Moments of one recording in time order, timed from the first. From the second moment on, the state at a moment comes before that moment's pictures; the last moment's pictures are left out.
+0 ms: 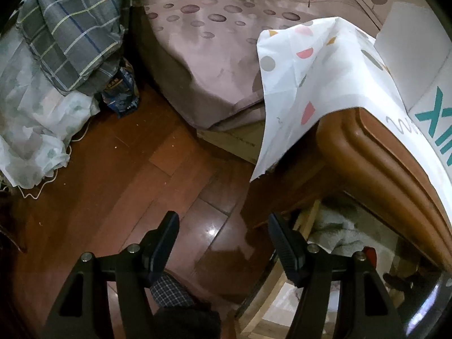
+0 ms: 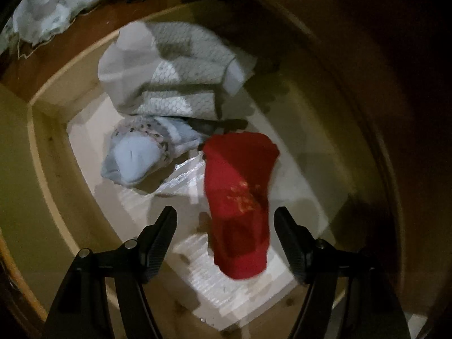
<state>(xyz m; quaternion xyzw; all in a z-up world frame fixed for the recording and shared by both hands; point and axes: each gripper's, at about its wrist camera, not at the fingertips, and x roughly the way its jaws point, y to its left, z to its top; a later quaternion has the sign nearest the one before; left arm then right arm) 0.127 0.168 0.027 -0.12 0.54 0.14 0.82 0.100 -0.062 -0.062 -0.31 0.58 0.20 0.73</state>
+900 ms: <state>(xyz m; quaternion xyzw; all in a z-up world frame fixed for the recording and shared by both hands) 0.131 0.154 0.018 -0.09 0.56 0.11 0.82 0.137 -0.098 -0.126 -0.27 0.64 0.20 0.69</state>
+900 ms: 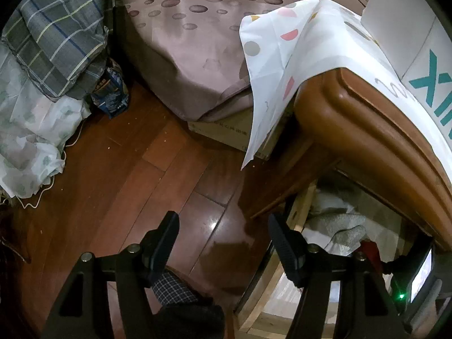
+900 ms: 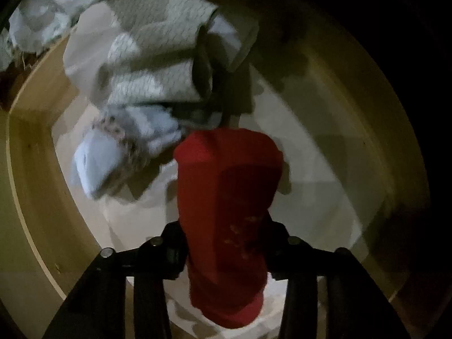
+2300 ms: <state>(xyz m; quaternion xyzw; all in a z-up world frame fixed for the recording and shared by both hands) 0.119 0.017 -0.025 0.14 0.57 -0.15 0.79 0.022 -0.222 0.016 0.09 0.49 -0.03 0.86</state>
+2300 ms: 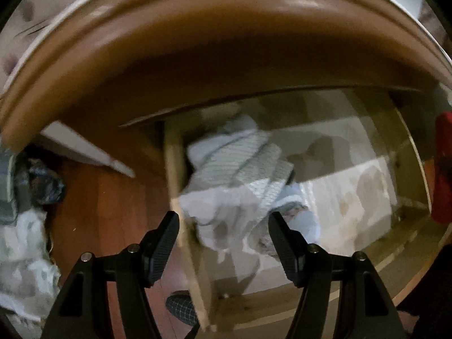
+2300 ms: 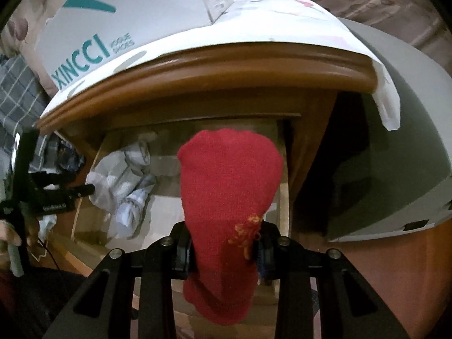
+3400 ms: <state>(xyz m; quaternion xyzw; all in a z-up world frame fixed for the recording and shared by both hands) 0.122 -0.018 -0.086 0.35 0.55 -0.26 0.71 0.025 -0.222 0.028 0.13 0.49 0.02 0.86</state>
